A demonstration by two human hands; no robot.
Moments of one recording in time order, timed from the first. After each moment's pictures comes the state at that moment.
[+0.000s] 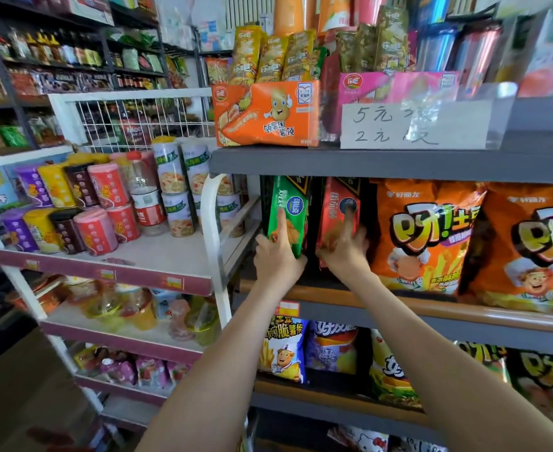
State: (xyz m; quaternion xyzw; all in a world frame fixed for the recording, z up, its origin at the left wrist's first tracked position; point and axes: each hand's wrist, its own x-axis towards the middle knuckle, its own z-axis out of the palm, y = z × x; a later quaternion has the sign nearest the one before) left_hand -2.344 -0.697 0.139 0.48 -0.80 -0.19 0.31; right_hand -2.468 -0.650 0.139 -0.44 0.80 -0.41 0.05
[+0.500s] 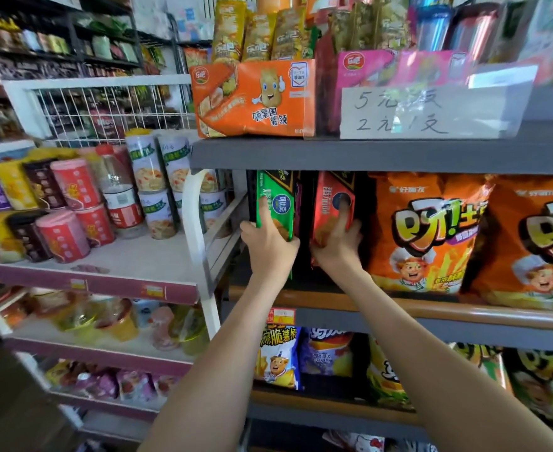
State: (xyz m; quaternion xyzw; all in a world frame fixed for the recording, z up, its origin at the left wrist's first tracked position) left_hand -2.363 -0.717 0.147 0.48 -0.72 -0.23 0.45; right_hand -2.469 -0.669 0.136 -0.42 0.79 -0.44 0.02
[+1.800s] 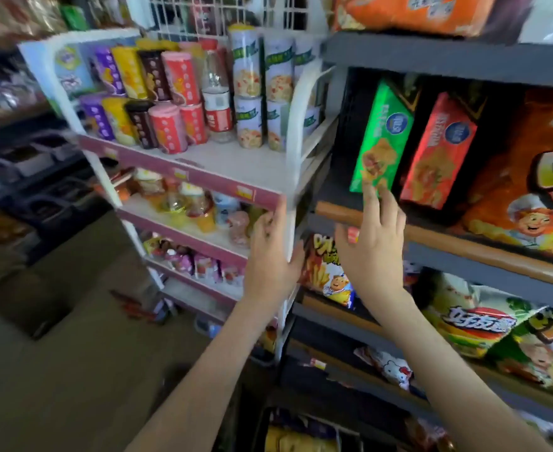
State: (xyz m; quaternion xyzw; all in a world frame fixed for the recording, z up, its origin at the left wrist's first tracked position) left_hand -2.186 -0.631 0.064 0.48 -0.74 -0.18 0.43; right_hand -2.324 -0.590 0.103 -0.56 0.71 -0.42 -0.11
